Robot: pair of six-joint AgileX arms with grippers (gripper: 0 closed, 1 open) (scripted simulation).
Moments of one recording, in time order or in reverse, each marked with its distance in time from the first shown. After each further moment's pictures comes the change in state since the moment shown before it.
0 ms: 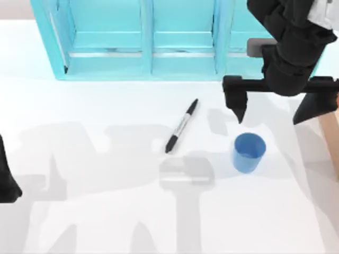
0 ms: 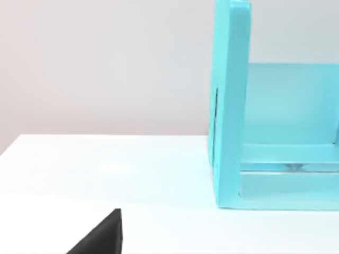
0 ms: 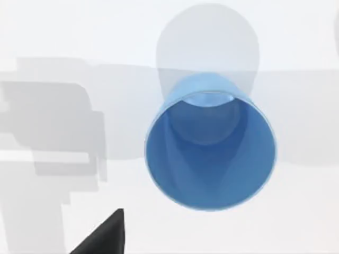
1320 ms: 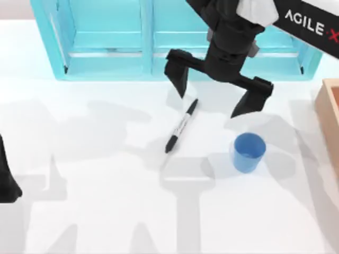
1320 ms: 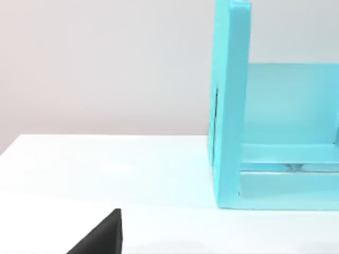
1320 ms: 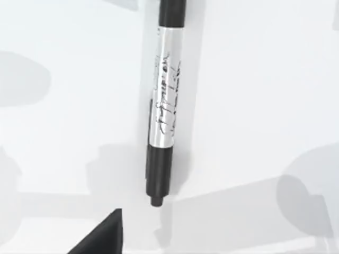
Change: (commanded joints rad) left arm 0.000 0.000 0.000 0.000 0.000 0.000; right arm 0.106 0.322 0.410 -0.013 -0.059 0.492
